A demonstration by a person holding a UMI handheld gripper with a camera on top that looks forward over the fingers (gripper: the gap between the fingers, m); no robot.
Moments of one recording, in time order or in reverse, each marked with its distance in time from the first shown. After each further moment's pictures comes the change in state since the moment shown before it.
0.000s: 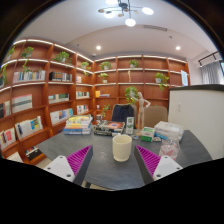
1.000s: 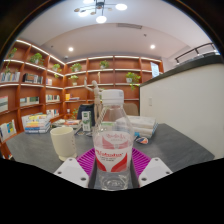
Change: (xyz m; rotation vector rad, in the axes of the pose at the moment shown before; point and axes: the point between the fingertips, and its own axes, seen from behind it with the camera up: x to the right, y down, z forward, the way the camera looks) arm 0.201 0.077 0.071 0.061 0.286 0.055
